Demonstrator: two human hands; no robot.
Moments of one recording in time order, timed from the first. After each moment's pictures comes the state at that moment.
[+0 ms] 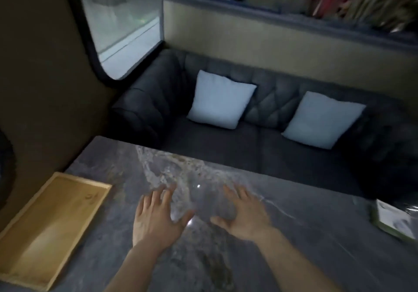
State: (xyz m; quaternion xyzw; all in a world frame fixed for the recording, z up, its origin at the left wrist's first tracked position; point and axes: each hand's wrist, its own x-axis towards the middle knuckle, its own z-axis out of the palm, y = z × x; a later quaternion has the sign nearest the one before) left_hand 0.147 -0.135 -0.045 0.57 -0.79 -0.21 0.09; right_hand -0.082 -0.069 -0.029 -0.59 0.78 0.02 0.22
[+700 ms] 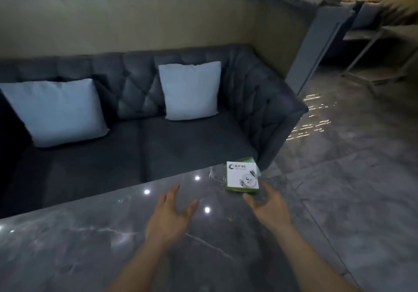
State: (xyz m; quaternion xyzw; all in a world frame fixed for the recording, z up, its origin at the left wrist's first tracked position) left_hand -0.366 0.039 -0.073 0.42 -0.79 -0.44 0.03; right_hand -0.546 0.231 -0.078 -0.13 0.92 -0.32 0.16
